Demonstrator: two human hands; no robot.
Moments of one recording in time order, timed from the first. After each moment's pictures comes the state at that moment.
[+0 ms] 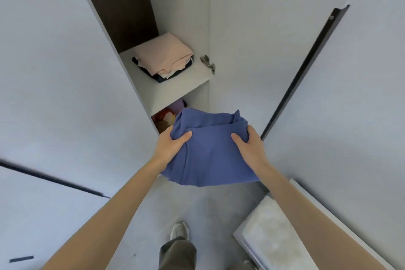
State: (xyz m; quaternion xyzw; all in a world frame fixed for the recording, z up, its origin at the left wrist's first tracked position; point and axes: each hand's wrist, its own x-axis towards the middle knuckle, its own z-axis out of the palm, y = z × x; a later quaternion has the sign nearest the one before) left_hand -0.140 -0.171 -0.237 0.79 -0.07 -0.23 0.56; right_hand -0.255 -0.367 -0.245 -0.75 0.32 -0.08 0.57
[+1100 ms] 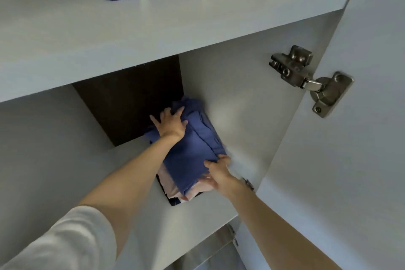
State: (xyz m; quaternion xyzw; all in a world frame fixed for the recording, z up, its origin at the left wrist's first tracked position) left_hand 0.423 -0.323 -0.198 0.99 -0.07 -0.02 0.09; right_hand 0.292 -0.424 -0.276 -0.56 0.32 0.05 0.76
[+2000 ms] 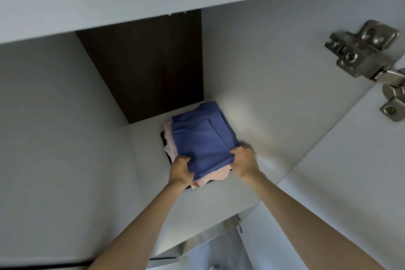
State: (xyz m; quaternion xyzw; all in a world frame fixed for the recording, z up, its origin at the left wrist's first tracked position) left_hand 0.327 -0.271 -0.325 0.94 -0.02 -0.12 0.32; right_hand 0.306 -0.468 -0.302 -0.96 0.13 0.05 0.25
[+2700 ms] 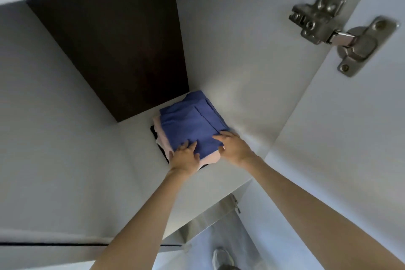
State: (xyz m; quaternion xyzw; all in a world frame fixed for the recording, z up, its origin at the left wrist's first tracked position) left_hand 0.307 -0.295 -0.305 0.97 -0.11 -0.18 0.12; right_hand 0.275 -0.466 -0.280 -0.96 0.04 0.11 0.23
